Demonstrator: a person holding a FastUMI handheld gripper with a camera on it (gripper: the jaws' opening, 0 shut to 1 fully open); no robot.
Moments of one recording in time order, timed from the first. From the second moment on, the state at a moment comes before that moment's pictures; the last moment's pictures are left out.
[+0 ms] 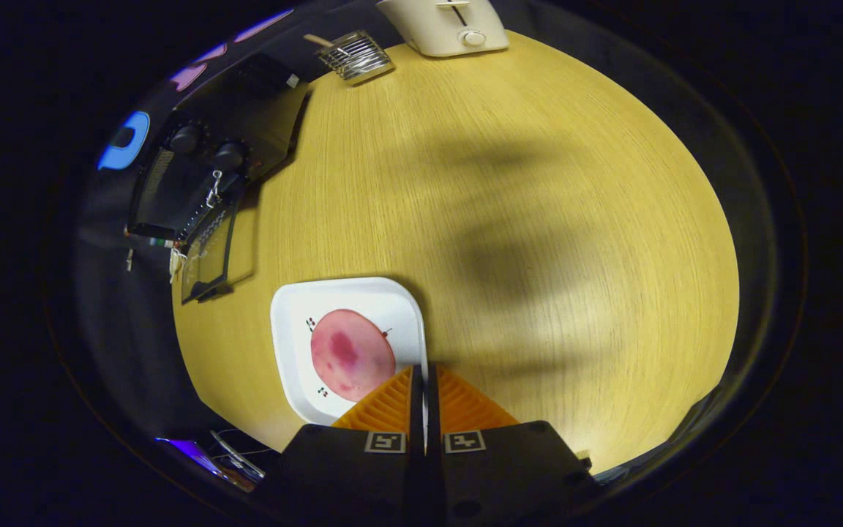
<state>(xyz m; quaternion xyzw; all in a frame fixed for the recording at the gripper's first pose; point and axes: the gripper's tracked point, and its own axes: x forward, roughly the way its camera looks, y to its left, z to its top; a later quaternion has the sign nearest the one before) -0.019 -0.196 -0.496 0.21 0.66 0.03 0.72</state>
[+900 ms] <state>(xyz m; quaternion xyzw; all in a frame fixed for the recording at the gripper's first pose) -0.005 -0.031 -0.405 0.55 0.48 -0.07 0.68</state>
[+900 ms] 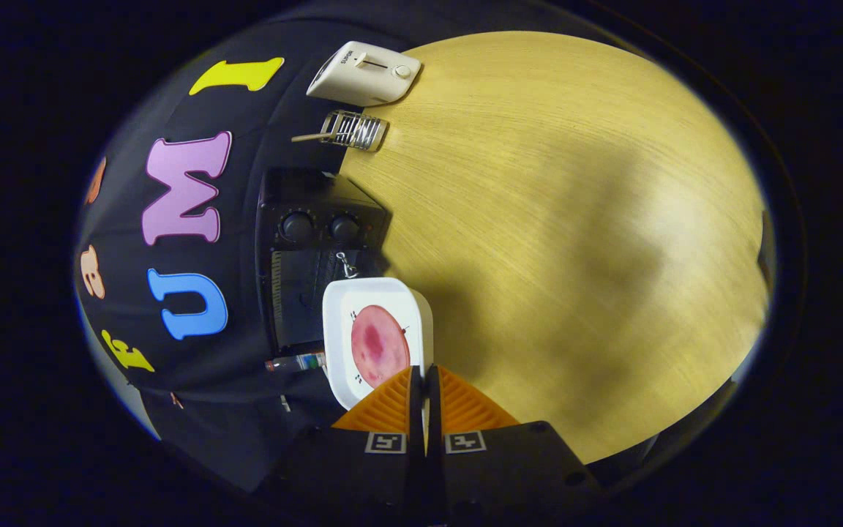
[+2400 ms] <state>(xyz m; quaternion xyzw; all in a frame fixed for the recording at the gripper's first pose) 0.193 0.132 -0.455 0.67 0.30 -0.25 0.63</state>
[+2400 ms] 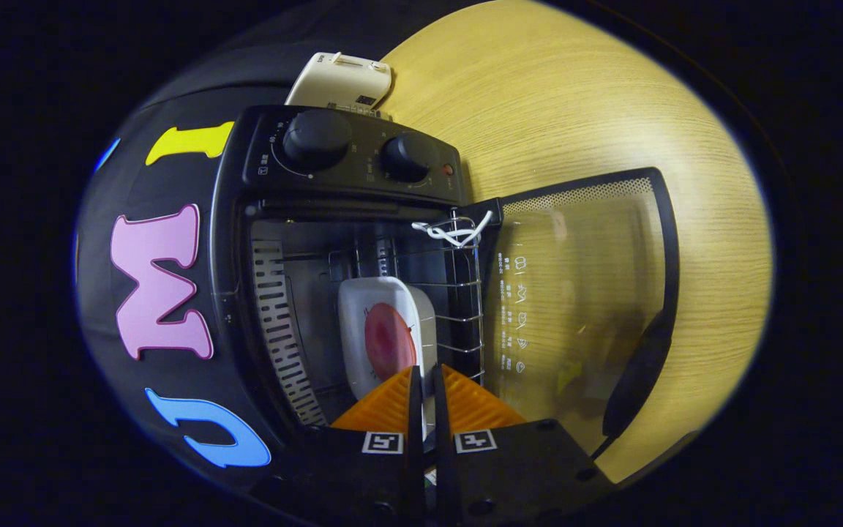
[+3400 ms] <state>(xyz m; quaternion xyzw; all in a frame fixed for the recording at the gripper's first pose) 0.064 0.127 -0.405 0.40 0.35 -0.02 0.85</state>
